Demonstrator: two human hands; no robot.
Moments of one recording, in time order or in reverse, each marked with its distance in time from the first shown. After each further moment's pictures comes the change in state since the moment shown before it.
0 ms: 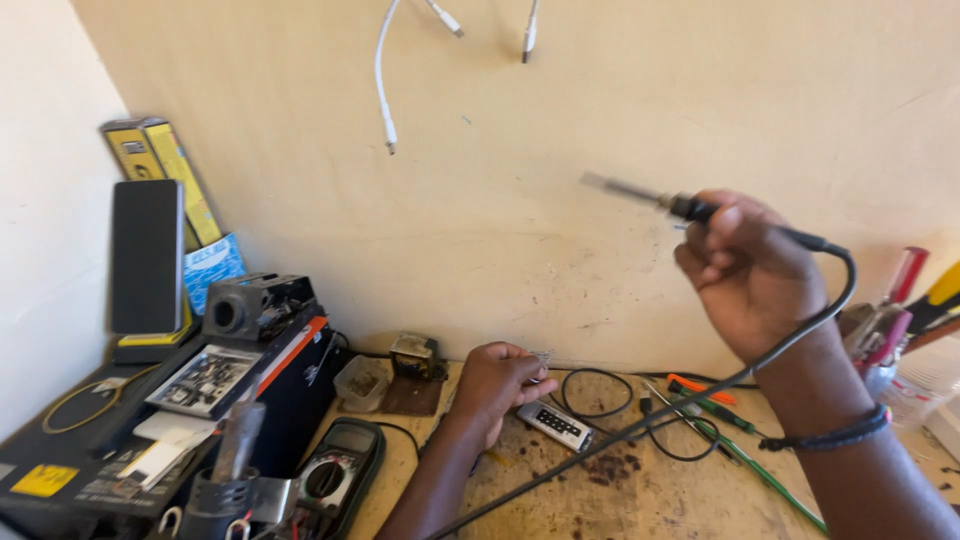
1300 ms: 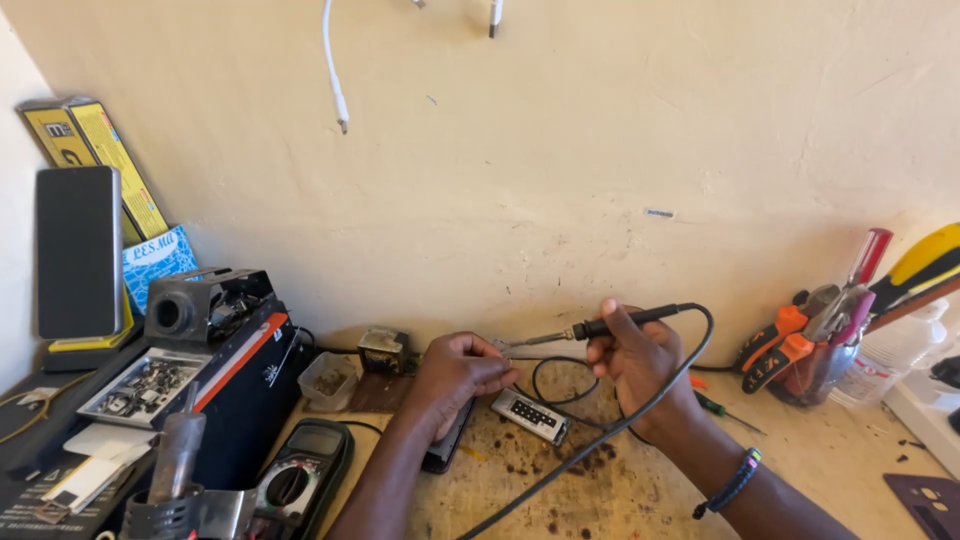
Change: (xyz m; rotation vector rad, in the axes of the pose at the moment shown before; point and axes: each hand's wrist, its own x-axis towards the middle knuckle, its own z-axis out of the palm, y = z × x) left_hand 0.027 -0.019 -0.030 -0.028 -0.115 0.139; right_hand -0.073 0.108 -0.025 -0.422 0.579 0.205
